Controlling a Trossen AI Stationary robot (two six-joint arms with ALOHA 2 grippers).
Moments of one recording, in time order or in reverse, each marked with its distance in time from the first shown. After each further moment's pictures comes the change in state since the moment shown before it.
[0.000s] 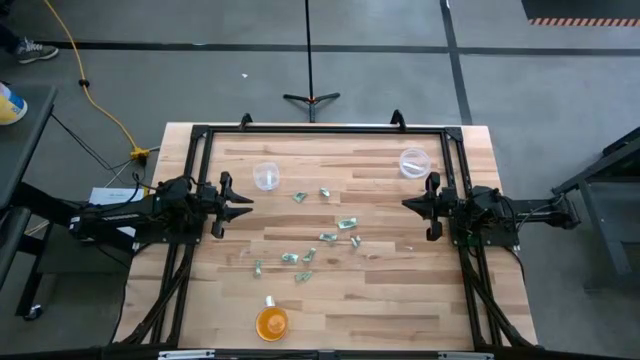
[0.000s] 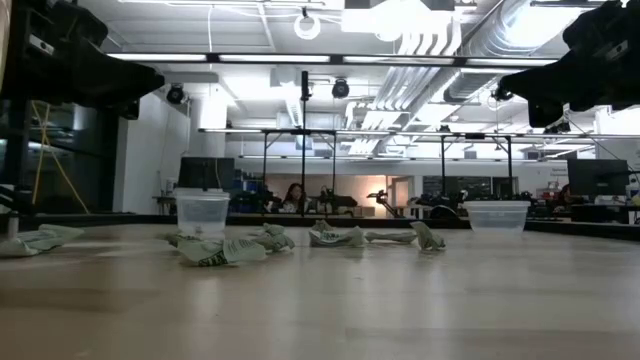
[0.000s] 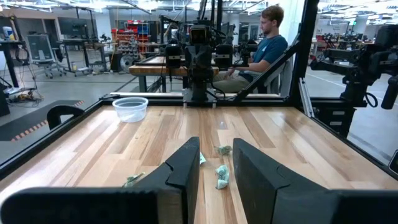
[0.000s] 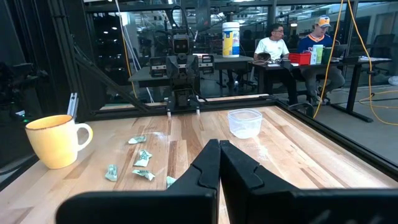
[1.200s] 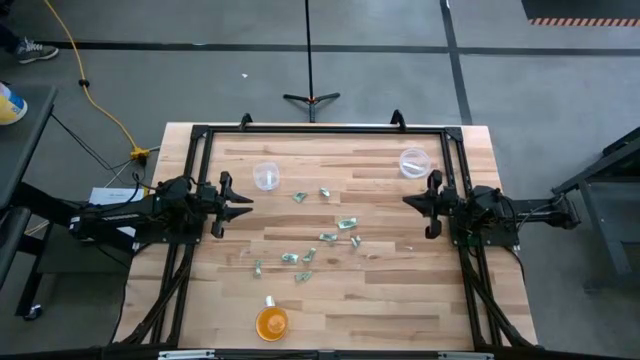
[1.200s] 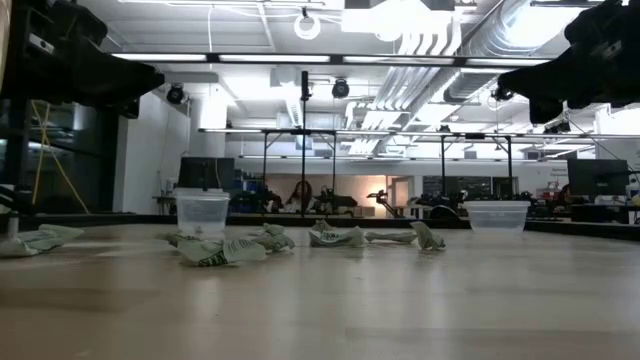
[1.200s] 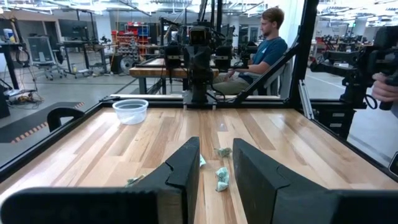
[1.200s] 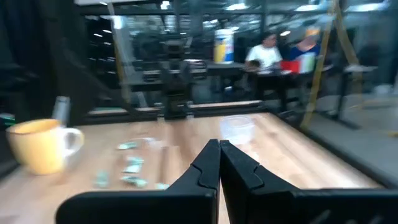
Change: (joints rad) left arm 0.000 0.000 0.000 0.008 0.000 0.000; right arm 0.000 0.000 0.000 0.033 0.059 -0.048
